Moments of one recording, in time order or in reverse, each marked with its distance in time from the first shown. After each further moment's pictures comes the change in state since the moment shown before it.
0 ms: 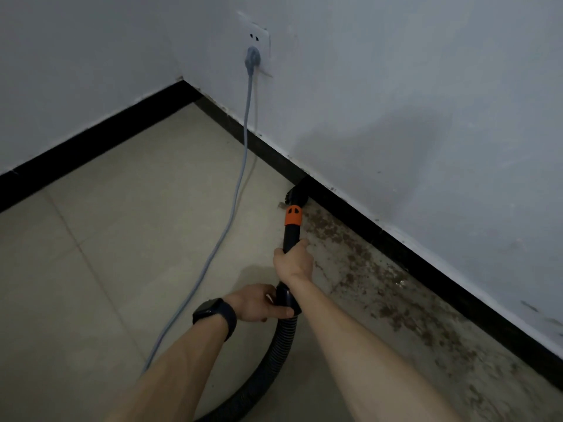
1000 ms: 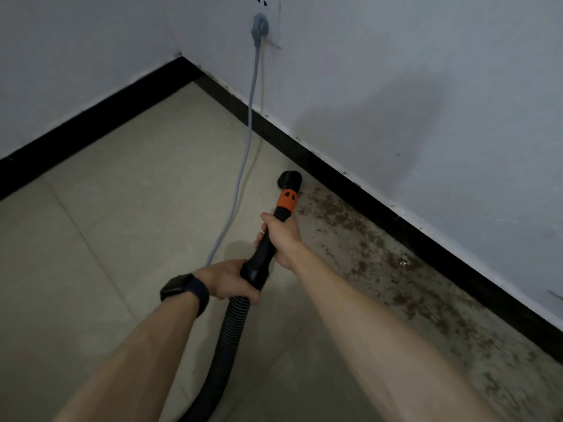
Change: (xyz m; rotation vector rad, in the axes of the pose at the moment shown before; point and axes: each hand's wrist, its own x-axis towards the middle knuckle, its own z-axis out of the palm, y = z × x) left_hand -0.022 -0.026 -0.057 0.085 -0.004 -0.141; right_hand 0.018 -0.042 0.036 0.812 -0.254 0.222
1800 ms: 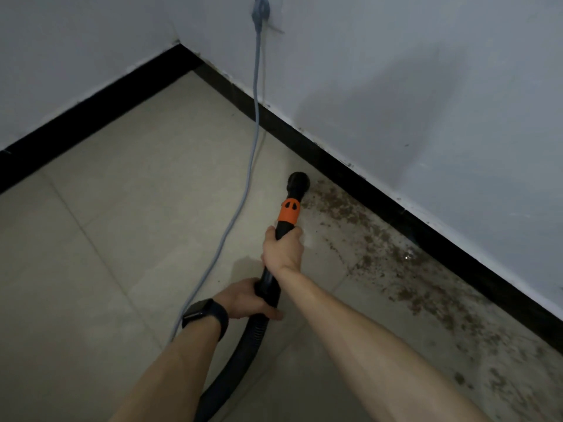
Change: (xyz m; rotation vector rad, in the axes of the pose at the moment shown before) left_hand 0.020 -0.013 0.052 -0.115 0.006 -0.039; right_hand -0.010 0.045 -0.005 -0.516 0.286 -0.183
